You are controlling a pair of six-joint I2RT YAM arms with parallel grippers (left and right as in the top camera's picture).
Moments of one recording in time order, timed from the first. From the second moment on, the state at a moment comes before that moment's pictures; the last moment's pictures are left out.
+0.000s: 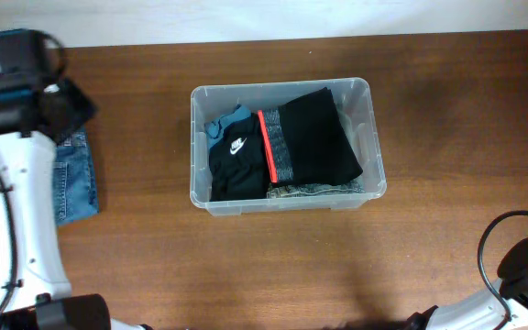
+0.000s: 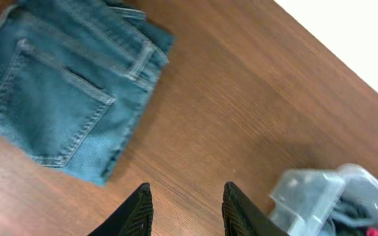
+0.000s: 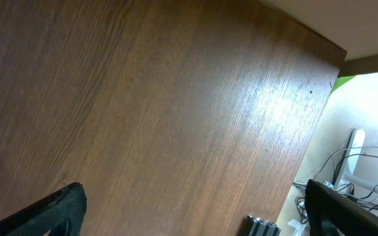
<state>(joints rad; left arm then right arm) 0.19 1.66 1.83 -1.18 -0.11 -0.52 -0.73 1.88 2.11 -1.55 0.31 0.39</state>
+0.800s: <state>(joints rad) 1.02 1.66 1.16 -0.81 0.36 -0.45 -0.73 1.88 2.11 -1.55 0.31 0.39</state>
